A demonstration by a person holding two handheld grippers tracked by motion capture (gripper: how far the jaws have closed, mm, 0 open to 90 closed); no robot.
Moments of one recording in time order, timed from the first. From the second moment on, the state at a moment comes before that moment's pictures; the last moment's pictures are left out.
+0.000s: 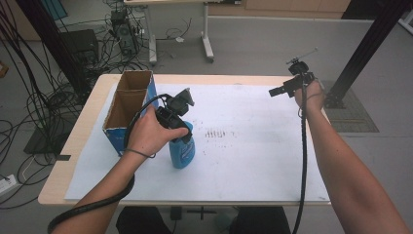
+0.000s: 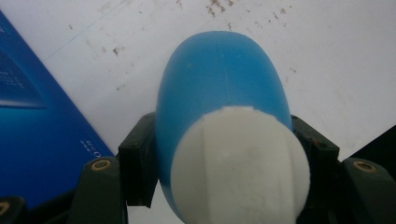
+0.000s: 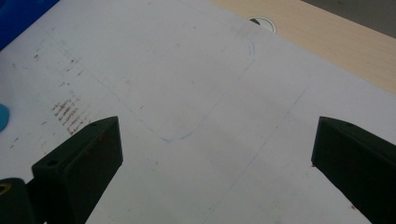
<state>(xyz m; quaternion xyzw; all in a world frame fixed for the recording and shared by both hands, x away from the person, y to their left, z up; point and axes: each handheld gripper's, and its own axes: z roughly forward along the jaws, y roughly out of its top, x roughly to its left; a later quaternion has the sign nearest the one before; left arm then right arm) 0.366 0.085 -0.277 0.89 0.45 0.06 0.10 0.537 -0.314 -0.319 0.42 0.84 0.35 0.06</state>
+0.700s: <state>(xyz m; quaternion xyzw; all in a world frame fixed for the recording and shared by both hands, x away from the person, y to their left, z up) 0.365 0.087 -0.277 0.89 0.44 0.06 0.11 0.537 -0.316 -0.321 0.42 0.83 0.35 0.06</state>
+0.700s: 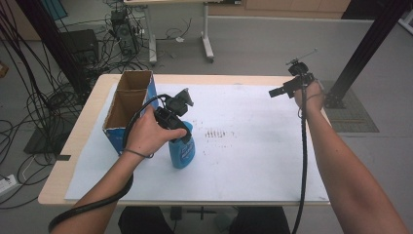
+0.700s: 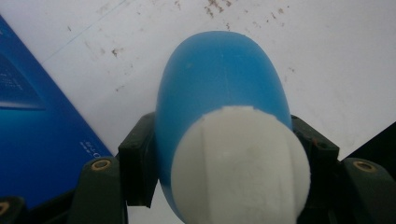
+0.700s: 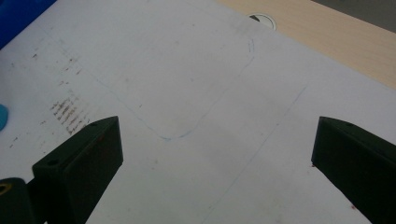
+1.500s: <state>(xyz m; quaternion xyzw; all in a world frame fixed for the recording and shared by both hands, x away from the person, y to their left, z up) 0.371 0.091 -0.248 0.89 0.44 0.05 0.11 0.542 -0.315 -0.323 0.42 0.84 0.35 0.07</state>
